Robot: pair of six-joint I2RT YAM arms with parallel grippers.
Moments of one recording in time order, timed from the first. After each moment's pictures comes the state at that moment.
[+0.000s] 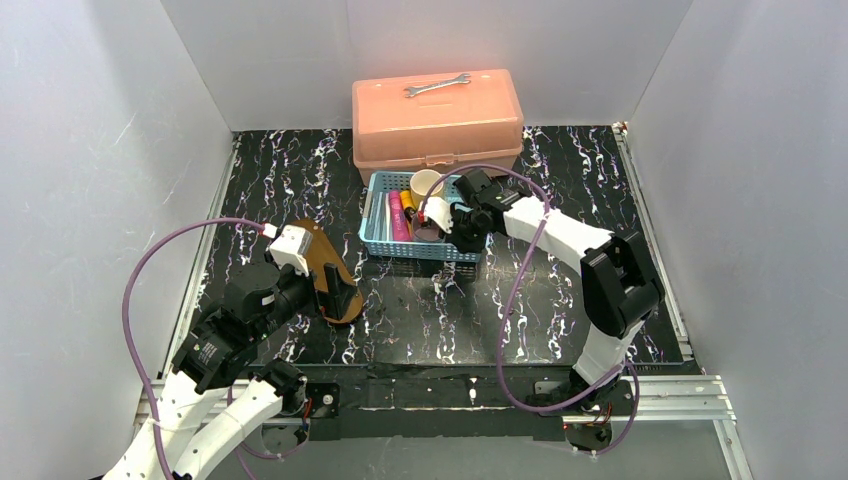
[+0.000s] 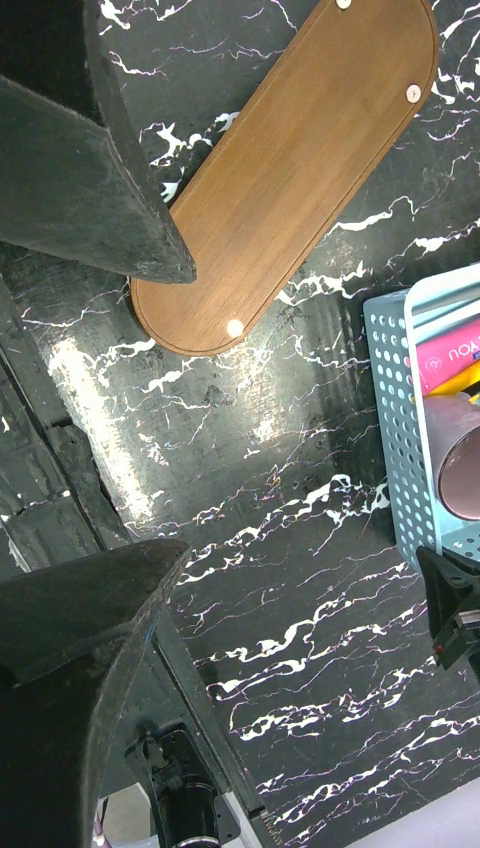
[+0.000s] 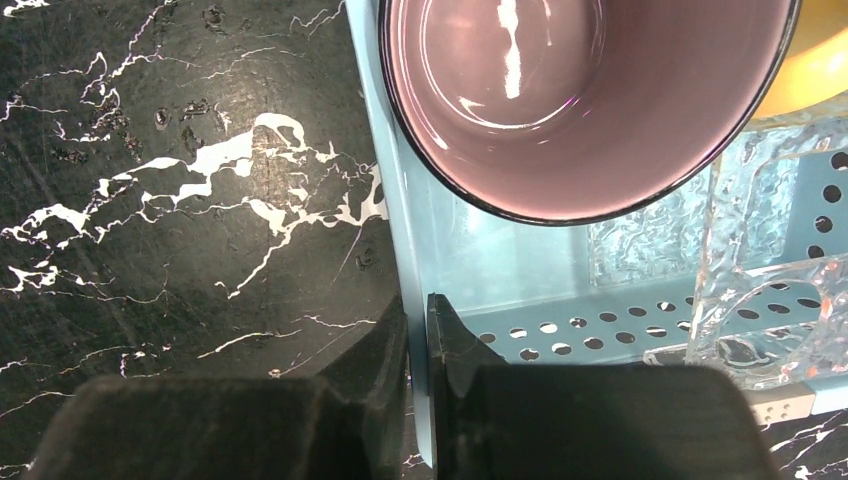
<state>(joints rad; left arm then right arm) -0.59 0.48 0.85 -0.83 -0.05 -0.31 0.65 1.76 1.32 -0.64 -0.26 -0.71</state>
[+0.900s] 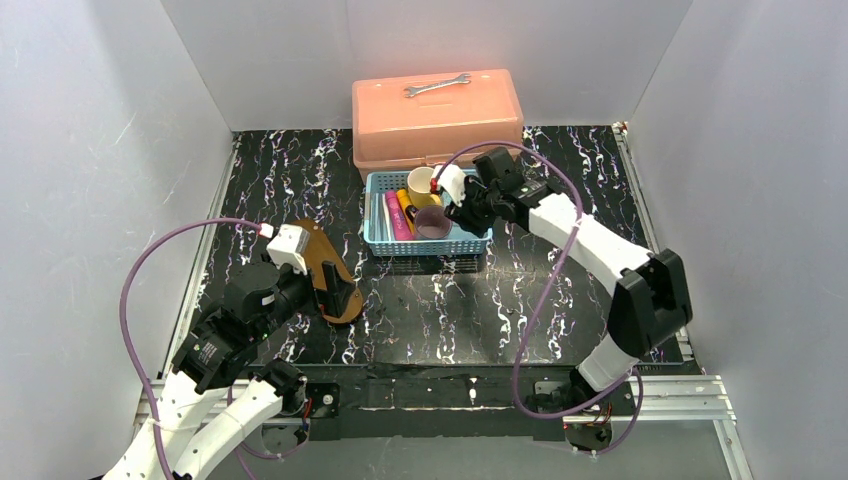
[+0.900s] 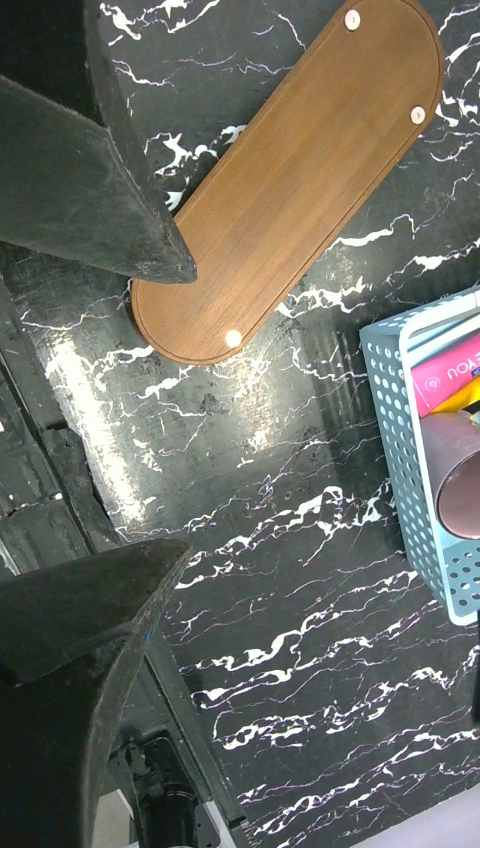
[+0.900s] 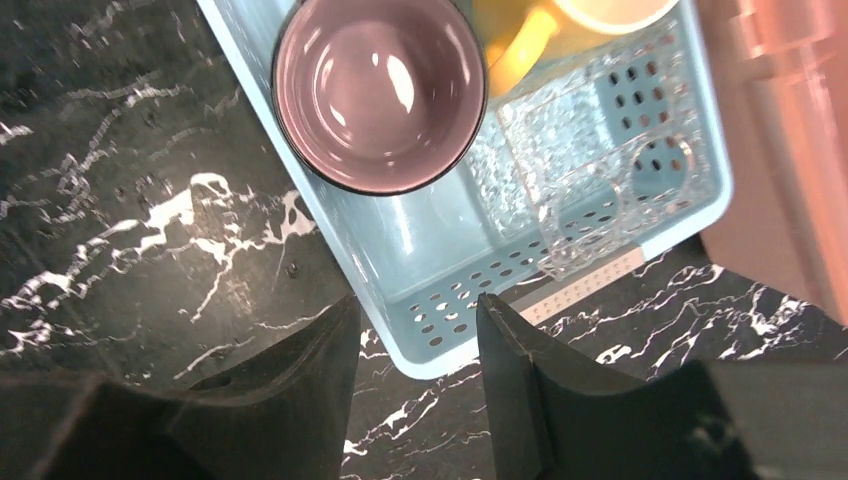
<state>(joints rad) -0.59 0.48 0.85 -0.83 -0.08 -0.33 0.61 1.64 1.36 -0.60 -0.19 -0.62</state>
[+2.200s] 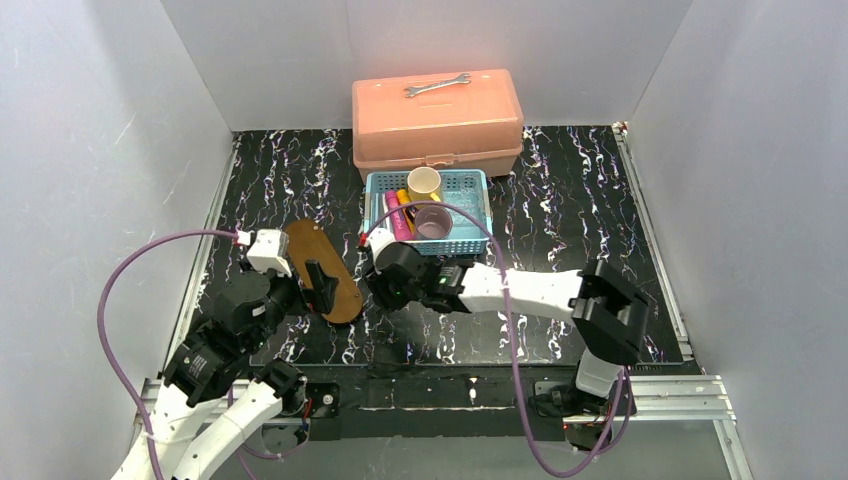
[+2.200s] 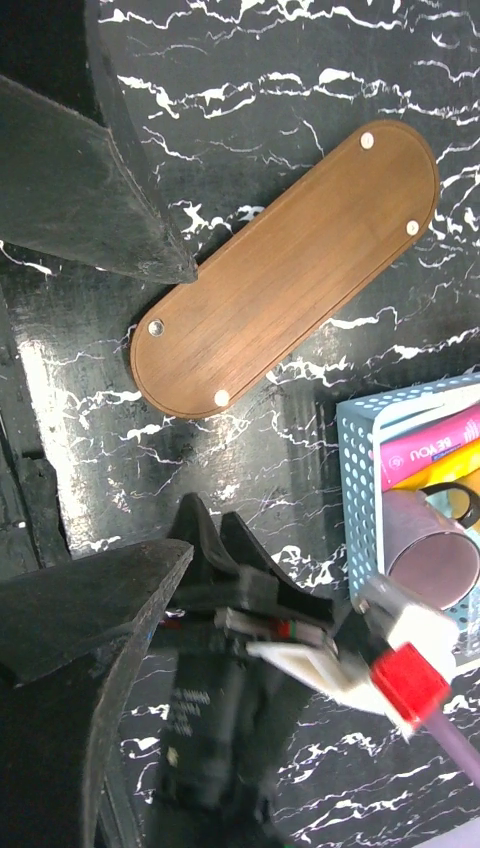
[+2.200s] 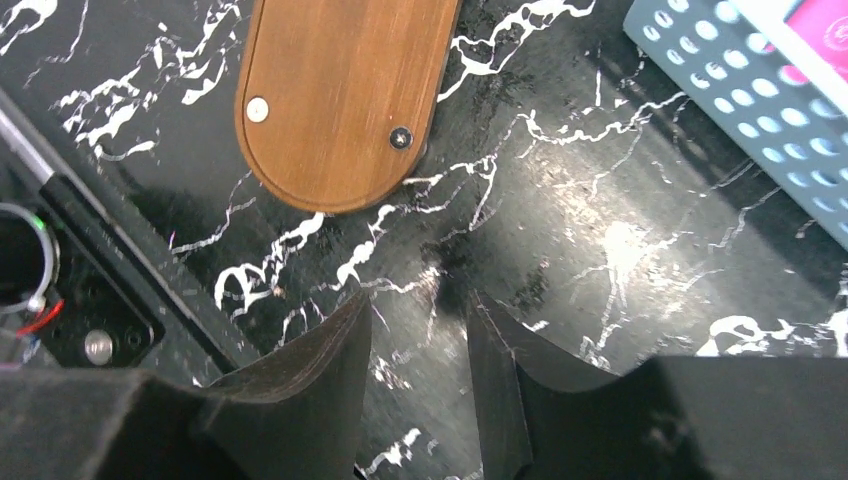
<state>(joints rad) -0.59 0.43 0.84 -0.86 -0.25 -0.36 1.19 1.68 1.19 -0.21 0.10 0.33</state>
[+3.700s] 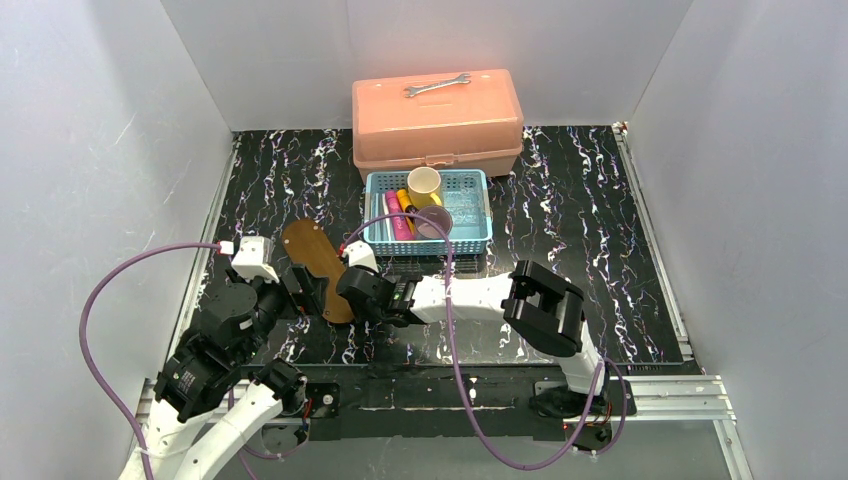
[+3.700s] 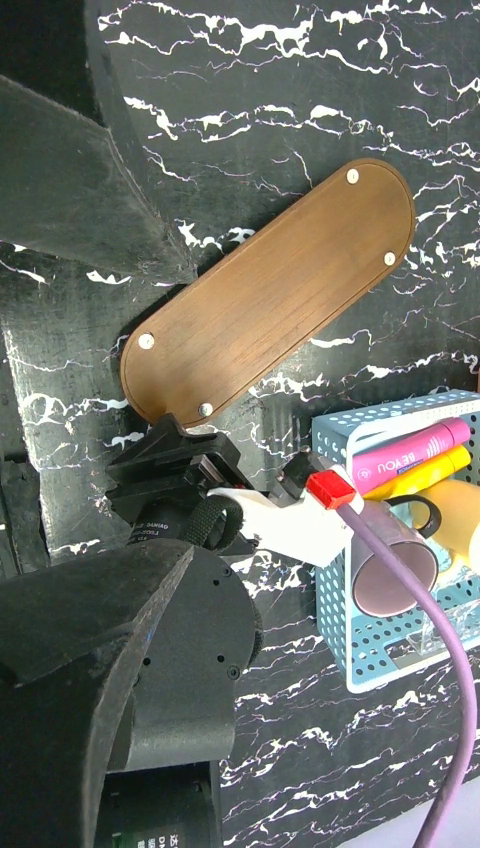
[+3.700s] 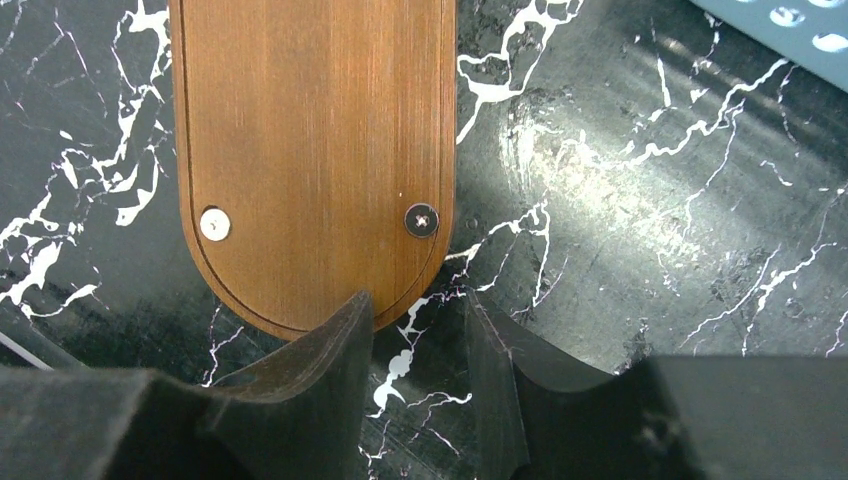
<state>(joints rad) -0.59 0.34 0.84 -0.87 -0.32 -0.38 1.30 2.02 1.42 -0.24 0.38 0.60</state>
